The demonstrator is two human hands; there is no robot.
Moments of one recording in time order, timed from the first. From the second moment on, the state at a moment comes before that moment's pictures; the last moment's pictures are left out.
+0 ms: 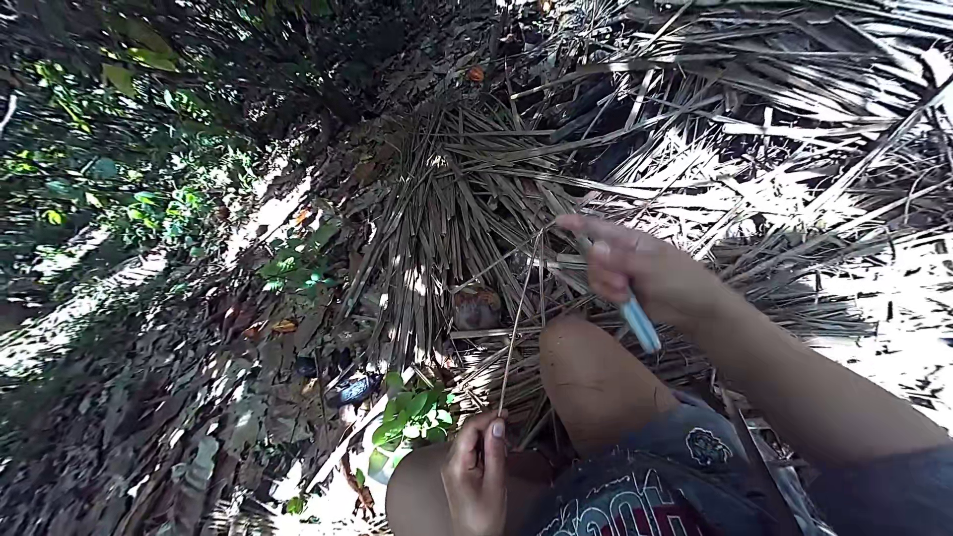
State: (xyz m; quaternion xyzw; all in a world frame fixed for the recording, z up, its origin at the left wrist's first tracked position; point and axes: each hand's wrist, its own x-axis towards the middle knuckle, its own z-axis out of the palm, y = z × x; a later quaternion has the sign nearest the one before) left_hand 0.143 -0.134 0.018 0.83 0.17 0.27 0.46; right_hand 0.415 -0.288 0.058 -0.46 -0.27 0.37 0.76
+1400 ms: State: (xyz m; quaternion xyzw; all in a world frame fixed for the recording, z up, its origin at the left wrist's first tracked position) left_hand 0.110 -0.128 0.032 0.77 0.21 0.19 0.58; right_hand 0.421 -0.268 0.072 -0.48 -0.24 0.37 0.76
